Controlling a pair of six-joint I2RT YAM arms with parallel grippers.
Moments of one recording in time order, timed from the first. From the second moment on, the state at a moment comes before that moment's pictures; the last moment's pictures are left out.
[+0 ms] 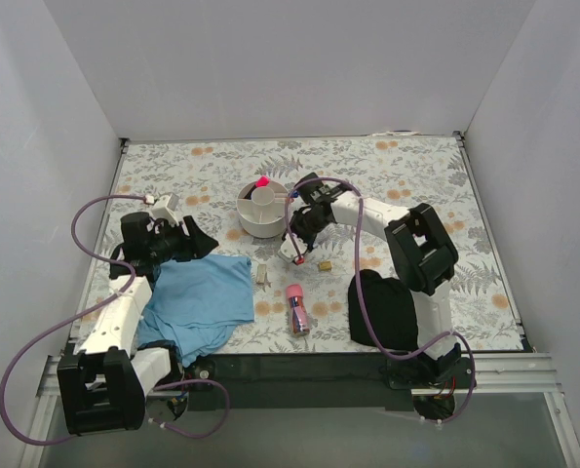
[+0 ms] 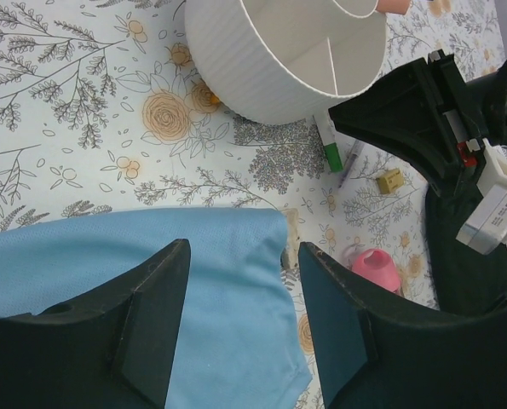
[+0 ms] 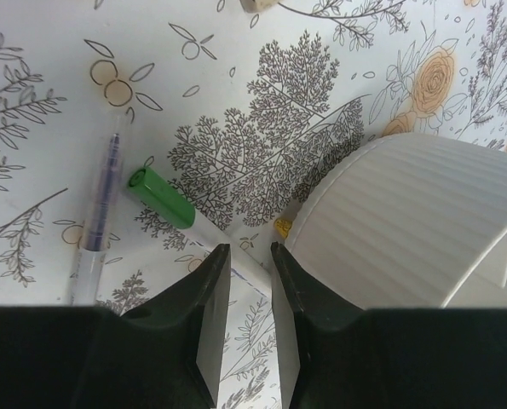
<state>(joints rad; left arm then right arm) 0.10 1.04 0.60 -0.16 0.64 -0.26 0.67 2.05 1.49 -0.64 -0.58 -1.99</state>
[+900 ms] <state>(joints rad) 0.10 0.92 0.53 -0.12 0.62 -0.29 0.73 2.10 1.58 -0.75 -0.35 -1.99</state>
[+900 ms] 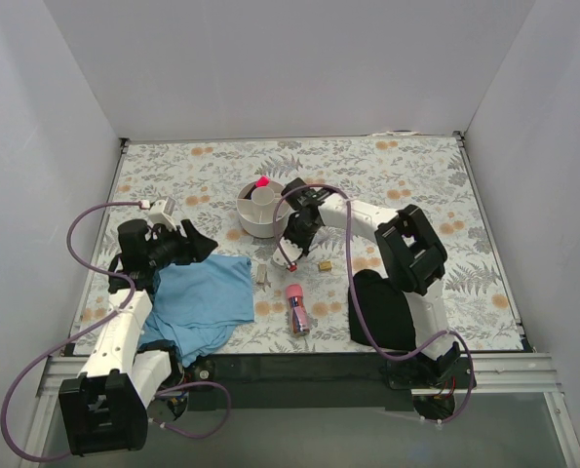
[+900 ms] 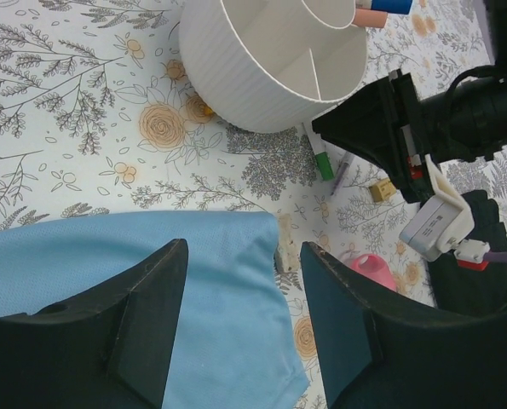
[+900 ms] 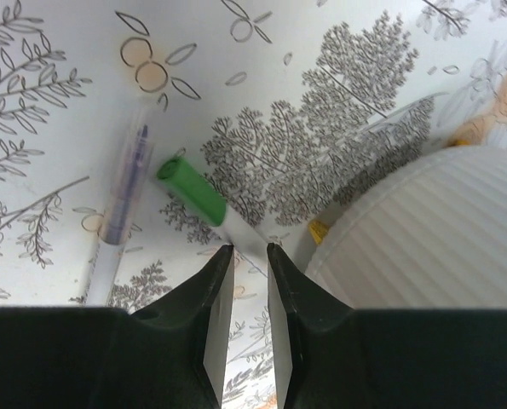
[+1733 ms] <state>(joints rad) 0.13 0.87 0.52 -0.11 0.63 -0.32 0.79 2.14 1.69 -0.96 -0.18 -1.99</state>
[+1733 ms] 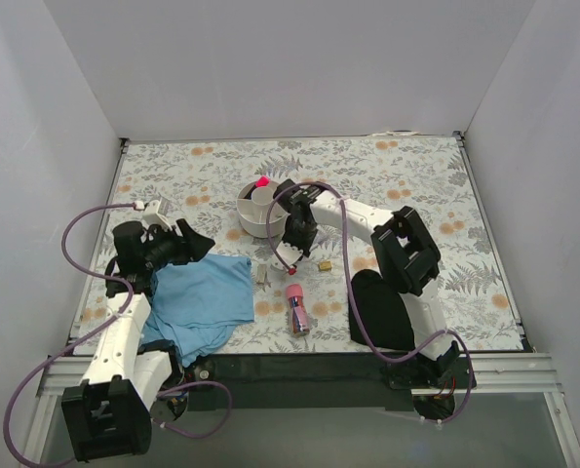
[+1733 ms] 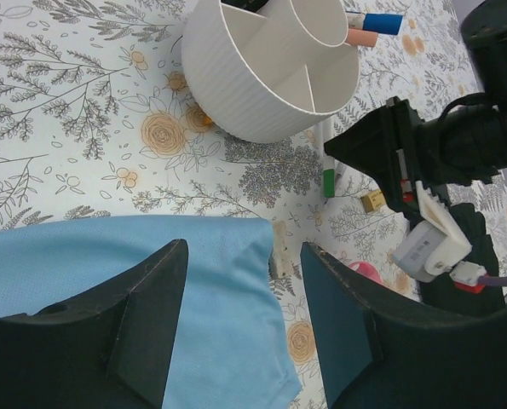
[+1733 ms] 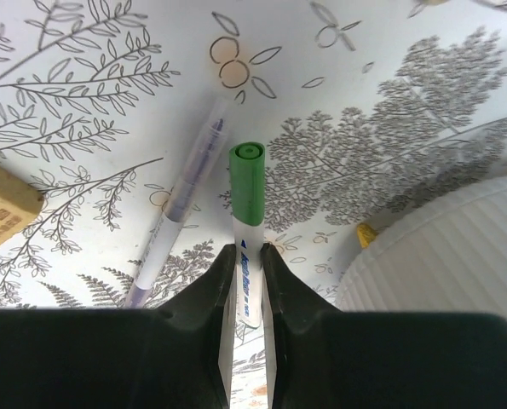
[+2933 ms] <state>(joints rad) 0.13 1.58 1.24 -0.43 0.72 -0.04 0.45 1.98 1.78 -0.05 -0.98 -0.08</state>
